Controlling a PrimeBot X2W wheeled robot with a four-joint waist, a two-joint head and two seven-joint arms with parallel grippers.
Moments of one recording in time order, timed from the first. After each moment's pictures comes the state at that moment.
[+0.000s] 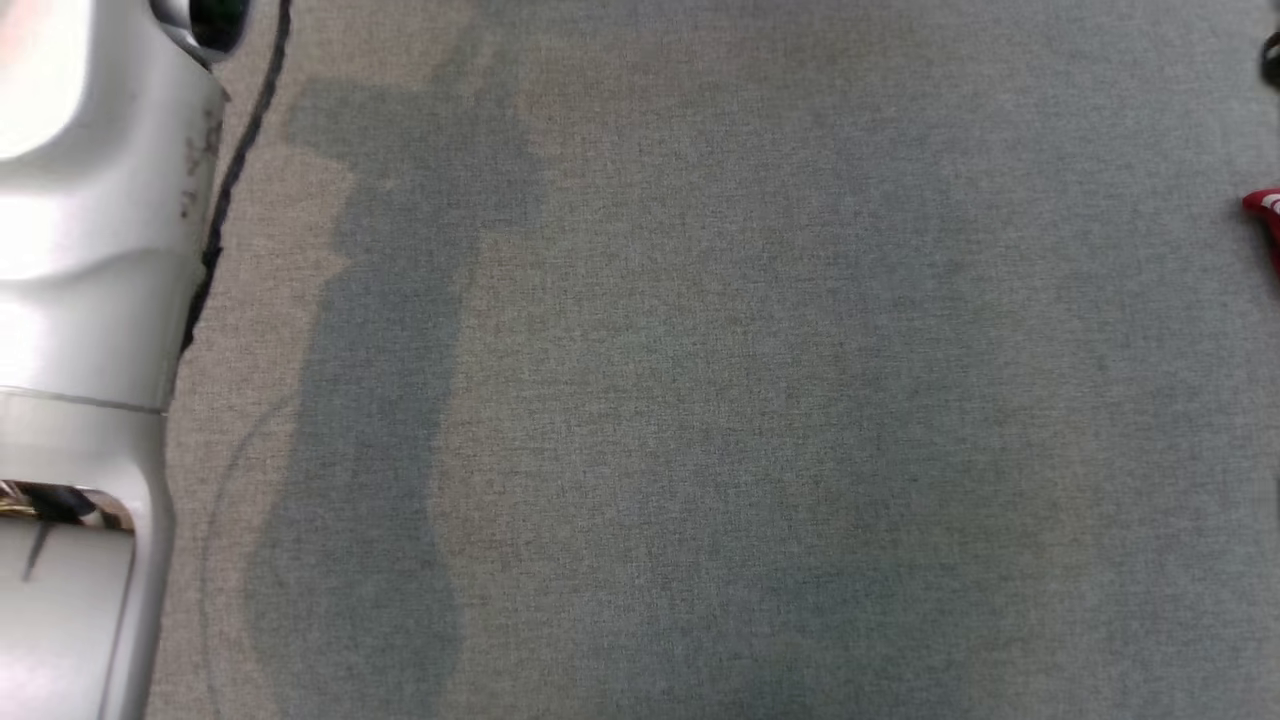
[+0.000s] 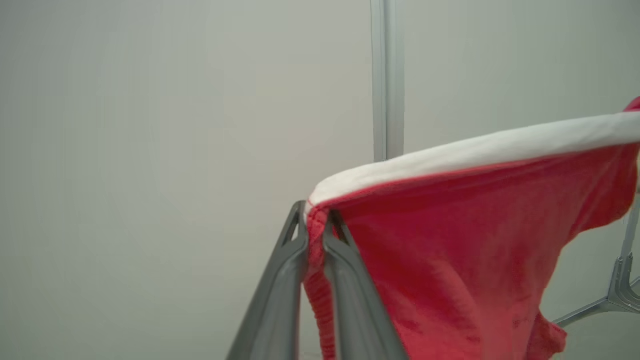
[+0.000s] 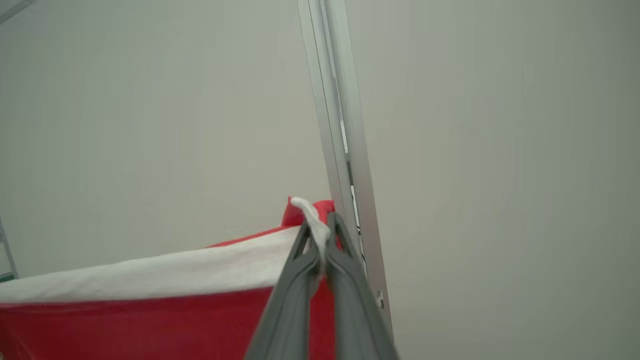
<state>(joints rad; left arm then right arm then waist) -1.36 0.17 -0.35 0.73 -0.41 -0.07 -0.26 -1.41 -0.15 0.14 0.67 0.42 0.13 -0.25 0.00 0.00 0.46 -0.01</state>
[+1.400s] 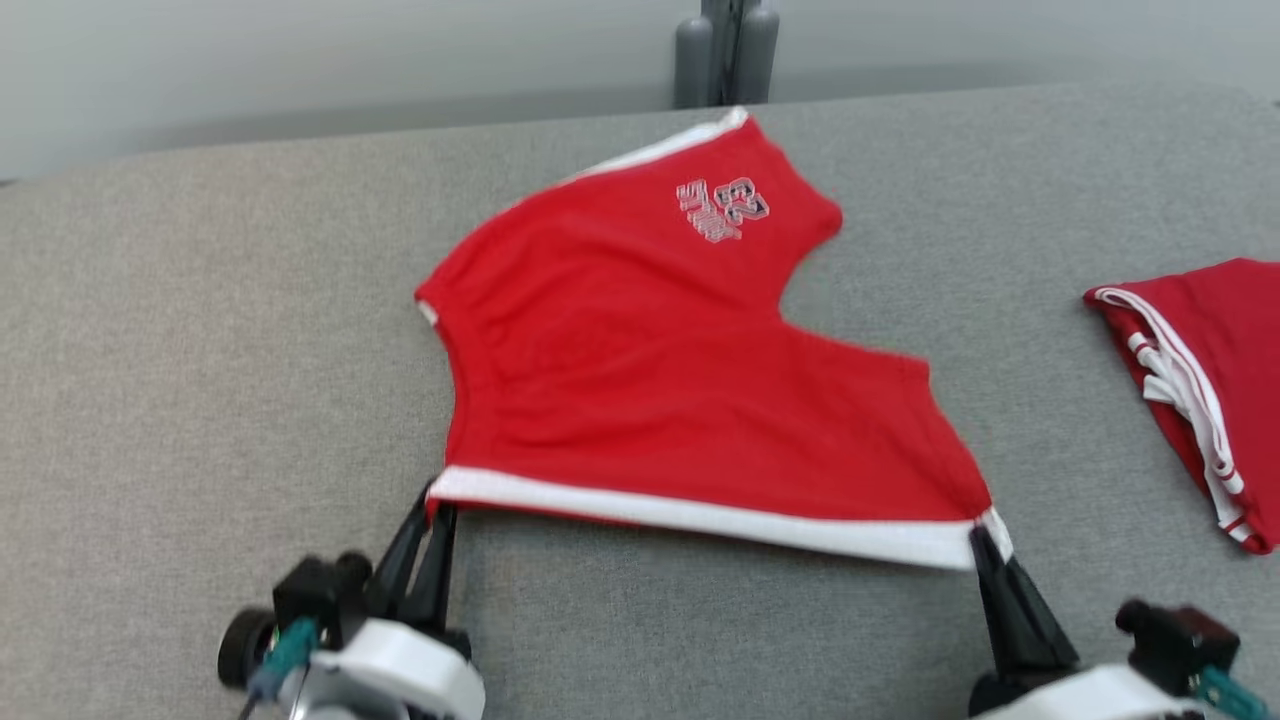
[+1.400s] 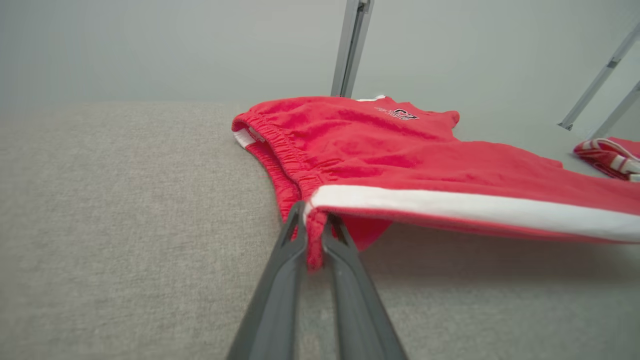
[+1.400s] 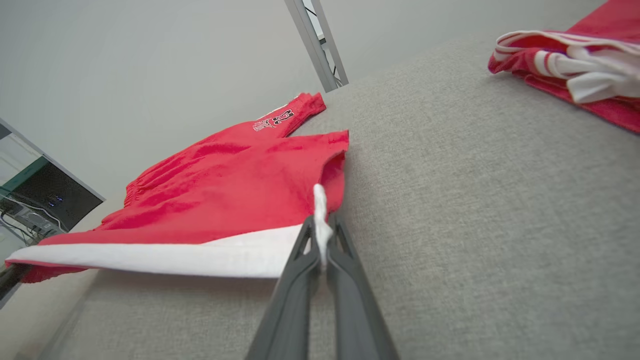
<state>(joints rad) -0.15 0.08 -0.23 0.38 -0.28 -0.02 -0.26 -0.03 -0.08 0.17 0.27 0.53 0.13 -0.26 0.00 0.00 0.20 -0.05</state>
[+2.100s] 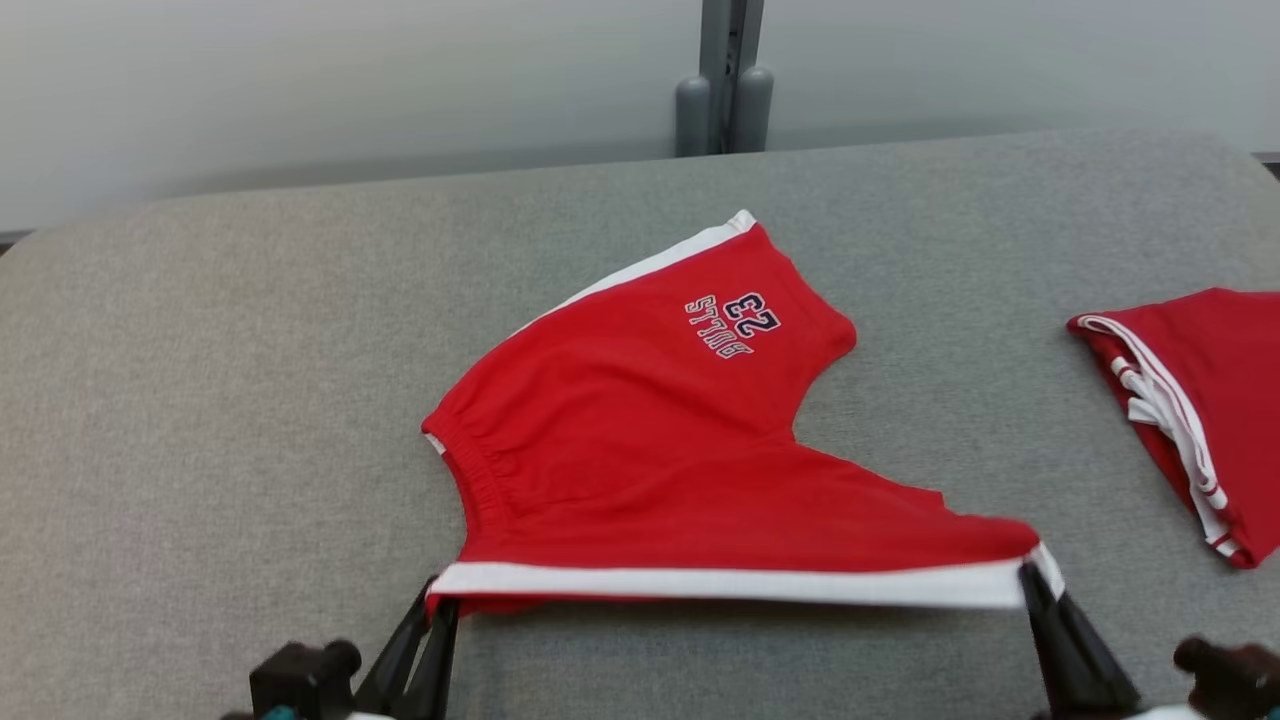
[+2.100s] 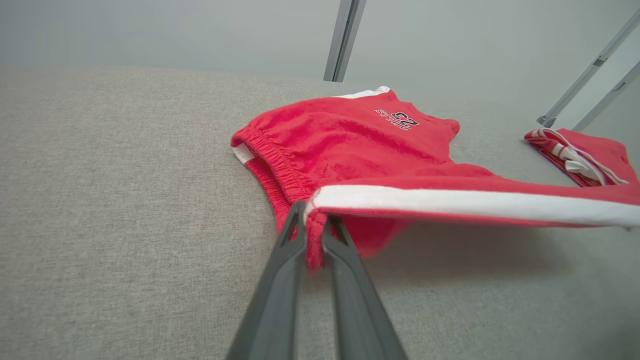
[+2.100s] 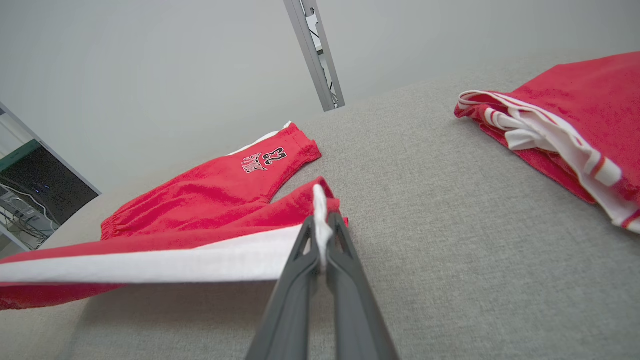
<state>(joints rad) 0.21 0.13 -0.23 -0.10 -0.34 0.08 0.02 0.21 -0.05 0.04 -0.01 0.42 0.13 -0.10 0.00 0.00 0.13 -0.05</state>
